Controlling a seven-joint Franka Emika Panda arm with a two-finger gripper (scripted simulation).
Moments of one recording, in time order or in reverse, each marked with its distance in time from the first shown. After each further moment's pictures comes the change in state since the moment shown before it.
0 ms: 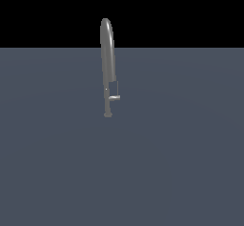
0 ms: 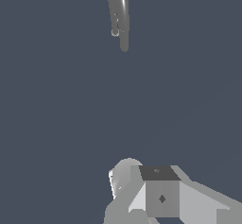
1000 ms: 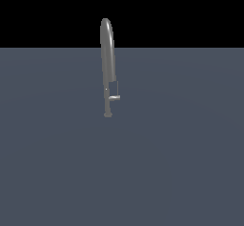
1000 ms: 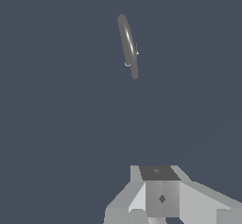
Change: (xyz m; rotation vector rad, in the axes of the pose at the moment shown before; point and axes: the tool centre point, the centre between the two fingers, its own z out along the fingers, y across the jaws) arm -0.007 -0.002 -0.077 0.121 0.175 0.021
